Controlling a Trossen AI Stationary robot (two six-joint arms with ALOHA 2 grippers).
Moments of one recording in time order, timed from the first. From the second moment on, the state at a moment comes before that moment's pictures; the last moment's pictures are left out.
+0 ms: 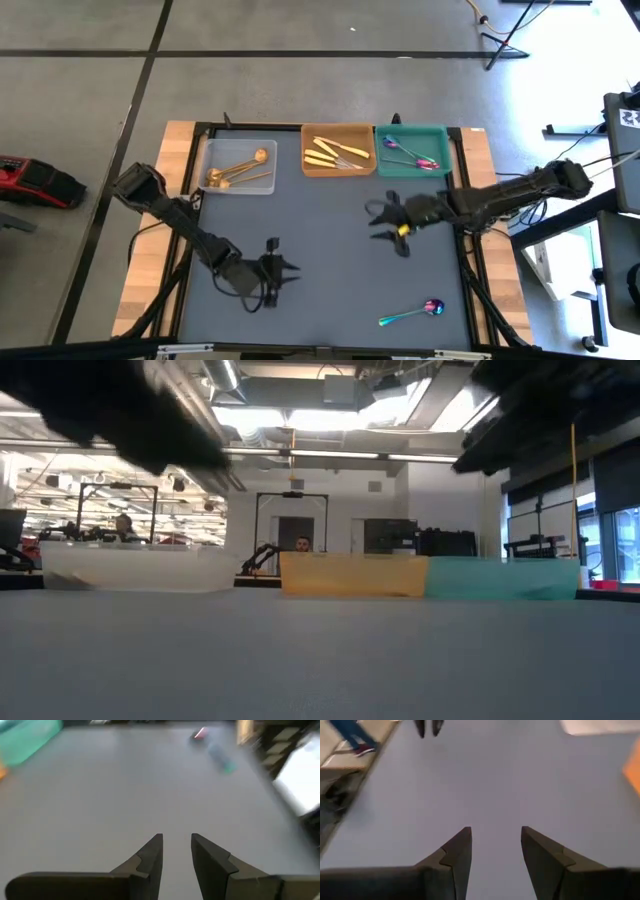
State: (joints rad) left arm -0.64 1.63 0.70 0.37 -0.63 -0.36; right arm 0.19 1.06 0.59 -0.12 0.00 0.15
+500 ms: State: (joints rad) left arm -0.72 1.96 1.01 0.62 -0.63 -0.30; right arm 0.78 1.17 0.59 -0.08 0.23 0.44
